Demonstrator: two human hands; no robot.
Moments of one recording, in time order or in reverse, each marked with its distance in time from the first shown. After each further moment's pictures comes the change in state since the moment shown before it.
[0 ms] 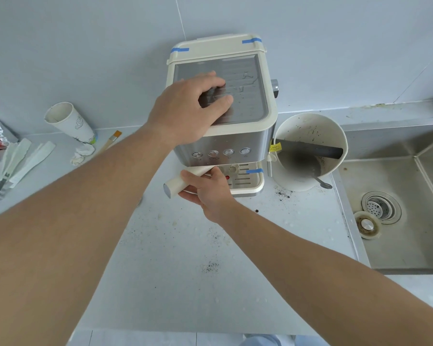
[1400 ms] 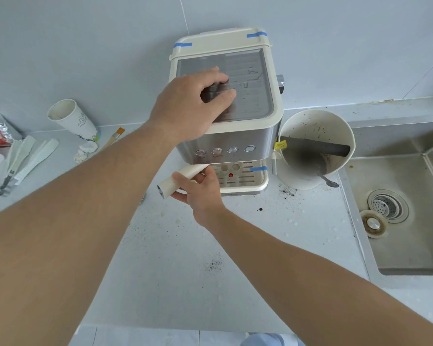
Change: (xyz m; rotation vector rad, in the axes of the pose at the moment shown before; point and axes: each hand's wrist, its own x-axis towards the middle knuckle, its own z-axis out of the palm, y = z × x) left_hand 0.000 0.001 0.000 -0.045 0.034 -0.007; right_hand 0.004 0.027 0.015 0.004 0.014 -0.095
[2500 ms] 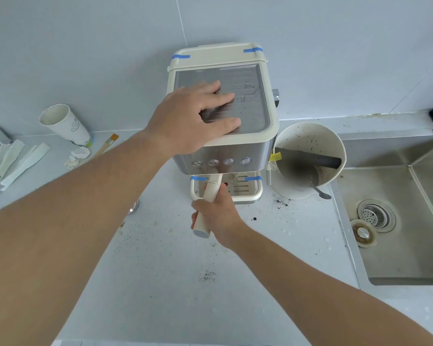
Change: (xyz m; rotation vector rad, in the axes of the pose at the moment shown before) left_hand -0.004 0.002 -0.008 0.116 -0.103 0.120; right_hand -0.024 -0.023 -0.039 -0.390 0.015 0.068
